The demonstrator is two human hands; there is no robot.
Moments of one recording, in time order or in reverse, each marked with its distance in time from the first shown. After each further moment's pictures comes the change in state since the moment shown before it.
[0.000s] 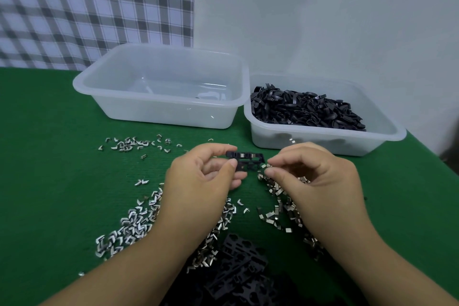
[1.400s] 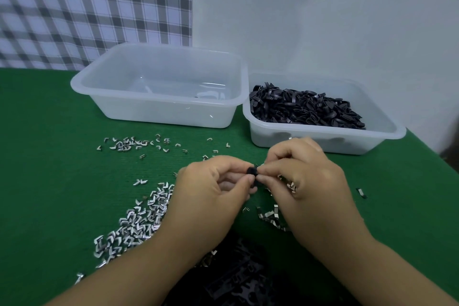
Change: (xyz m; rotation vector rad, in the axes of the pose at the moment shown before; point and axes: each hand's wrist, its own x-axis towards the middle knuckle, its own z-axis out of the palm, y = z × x) left_hand -0.007 0.000 0.002 0.206 -0.151 0.126; right_hand -0.003 -0.005 0.003 -0.409 -0.072 -0.307
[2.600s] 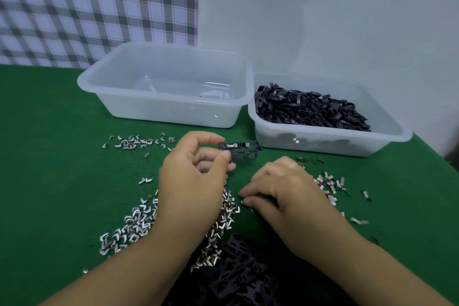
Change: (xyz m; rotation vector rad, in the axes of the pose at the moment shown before) left_hand 0.010 -0.001 -0.007 -0.054 0.317 -0.005; right_hand 0.001 -0.006 0.008 0.049 -0.443 0.069
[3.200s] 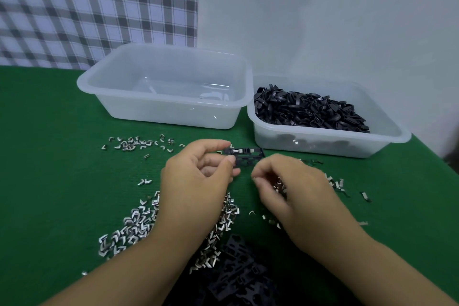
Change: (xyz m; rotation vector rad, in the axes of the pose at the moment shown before) left_hand -0.001 0.002 0.002 -0.029 -0.030 -0.071; right_hand -0.002 0.003 -0.005 0.041 0.141 0.010
